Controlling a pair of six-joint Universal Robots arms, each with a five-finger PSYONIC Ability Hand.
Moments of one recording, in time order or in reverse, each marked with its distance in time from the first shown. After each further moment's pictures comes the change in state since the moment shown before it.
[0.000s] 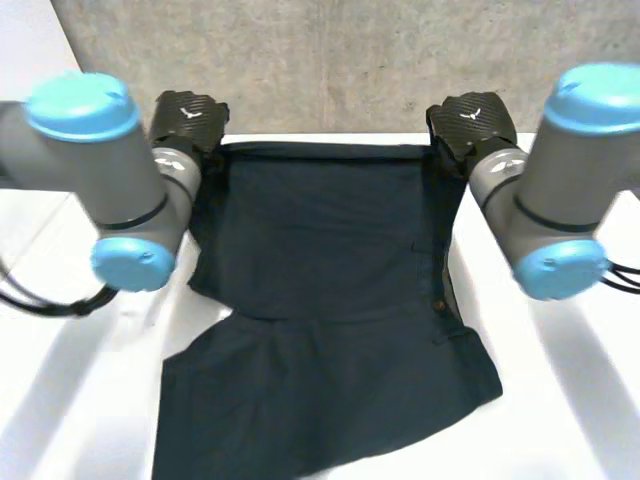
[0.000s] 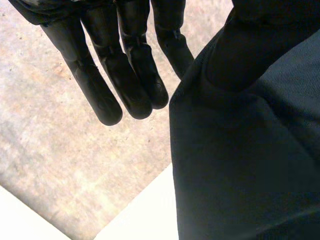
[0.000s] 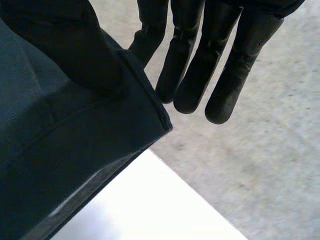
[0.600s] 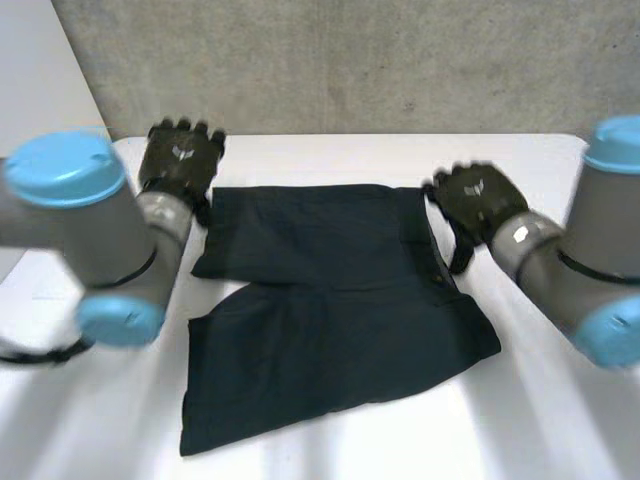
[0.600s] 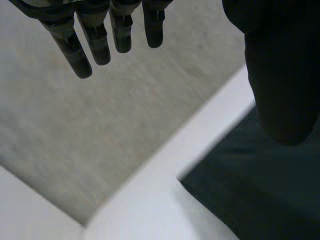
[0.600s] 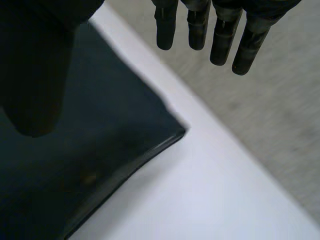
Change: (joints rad) left arm -0.002 0.248 -0.466 0.143 -0.010 -0.018; right arm -0.072 -0.226 0.405 0.133 -0.186 -0.119; left_hand -0.916 -0.997 -0.983 -1.001 -0.945; right_hand -0.783 -0.964 -0.973 -0.959 -0.924
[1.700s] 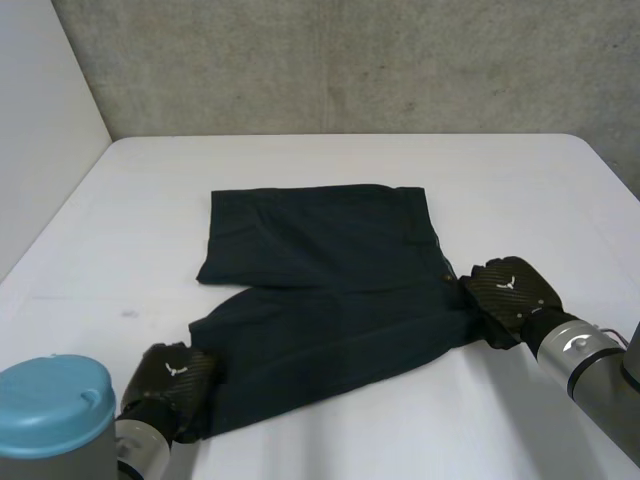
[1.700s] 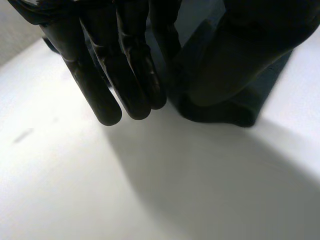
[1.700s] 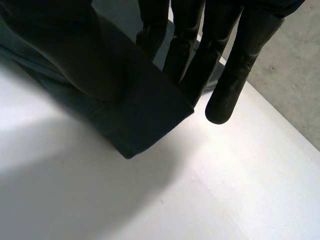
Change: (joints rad) left arm -0.110 0.265 -0.741 0.000 -0.057 -0.185; right arm -0.228 -0.119 0.578 -0.367 -0.237 -0.109; left_hand 0.610 0.968 0.956 0.967 0.943; right_hand 0.745 0.953 0.945 0.955 0.897
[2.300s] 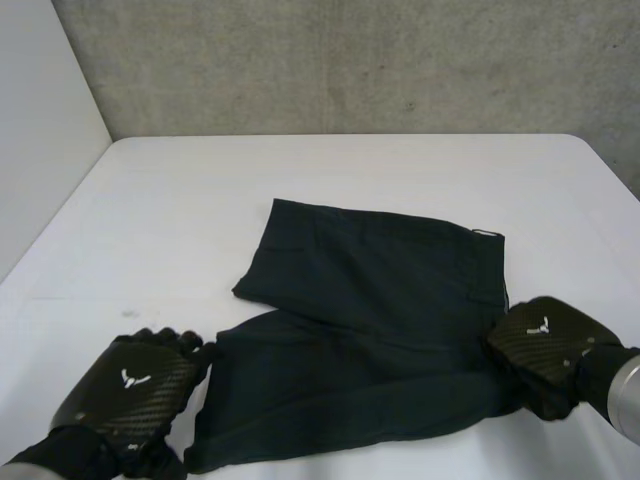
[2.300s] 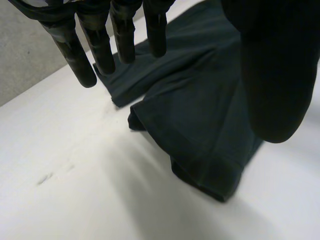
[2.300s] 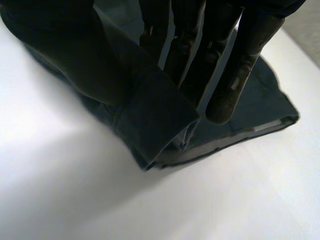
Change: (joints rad) left arm -0.003 0.450 0.018 -0.423 0.131 -0.042; right arm -0.010 -0.389 -0.032 0.726 0.013 -0.167; left_hand -0.509 -0.859 -0.848 -0.867 -0.861; right_hand 0.000 0.000 0.026 0.003 0.013
